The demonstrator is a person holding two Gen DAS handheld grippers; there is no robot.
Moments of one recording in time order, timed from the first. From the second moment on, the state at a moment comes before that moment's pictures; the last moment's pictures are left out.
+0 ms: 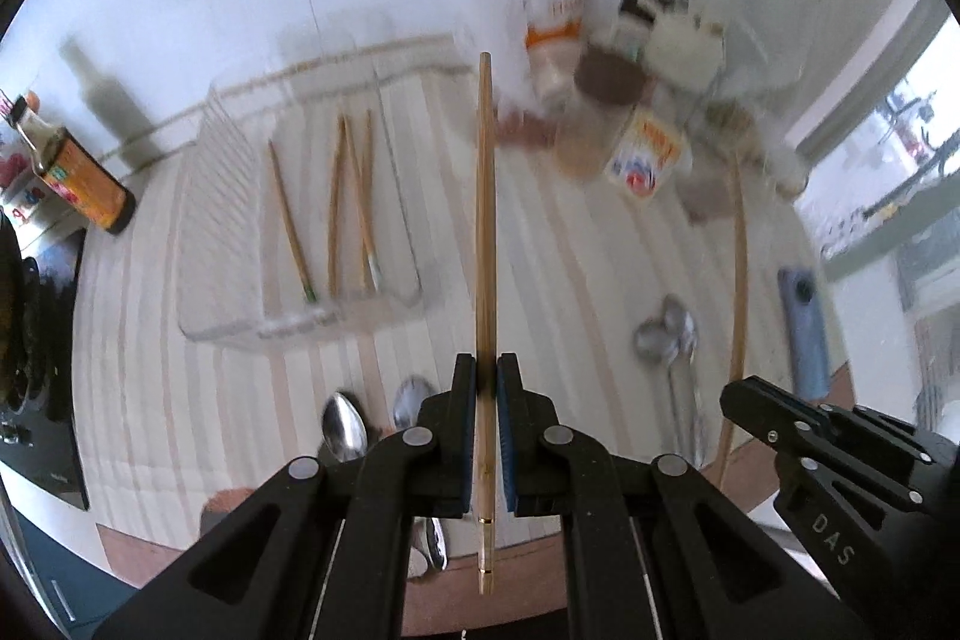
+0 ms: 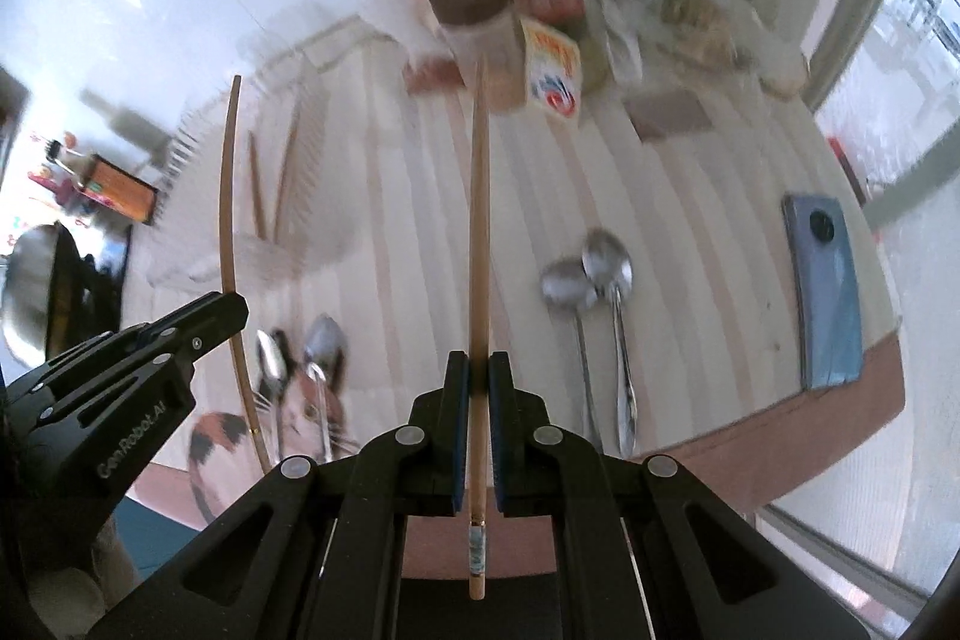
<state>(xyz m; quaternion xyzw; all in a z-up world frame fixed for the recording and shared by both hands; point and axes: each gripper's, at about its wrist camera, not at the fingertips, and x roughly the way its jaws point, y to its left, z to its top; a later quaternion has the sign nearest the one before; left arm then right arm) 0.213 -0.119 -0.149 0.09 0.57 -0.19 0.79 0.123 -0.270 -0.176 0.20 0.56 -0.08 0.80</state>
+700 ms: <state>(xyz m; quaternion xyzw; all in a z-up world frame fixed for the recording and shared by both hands) 0.366 -0.033 -0.111 -0.03 0.59 -0.12 0.80 0.313 -0.214 -0.137 0.21 0.53 0.02 0.82</state>
